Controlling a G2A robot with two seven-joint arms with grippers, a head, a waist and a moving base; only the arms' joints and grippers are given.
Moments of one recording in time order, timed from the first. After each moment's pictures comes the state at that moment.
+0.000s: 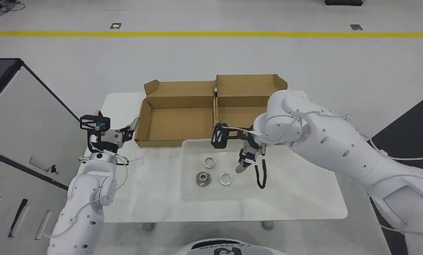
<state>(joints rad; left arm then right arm) 1.73 -1.15 -1.60 -1.80 1.33 0.00 0.00 -0.60 -0.97 0.48 -1.75 -0.37 -0.32 1.50</state>
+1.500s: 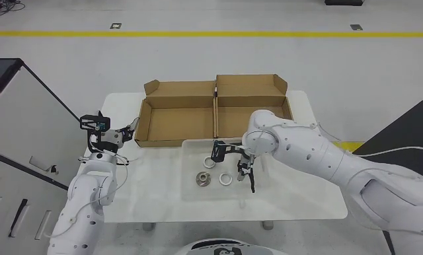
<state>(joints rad) 1.73 -1.15 -1.60 -1.80 1.33 0.00 0.00 -0.59 -1.10 0.25 -1.45 -0.52 -0.39 1.38</state>
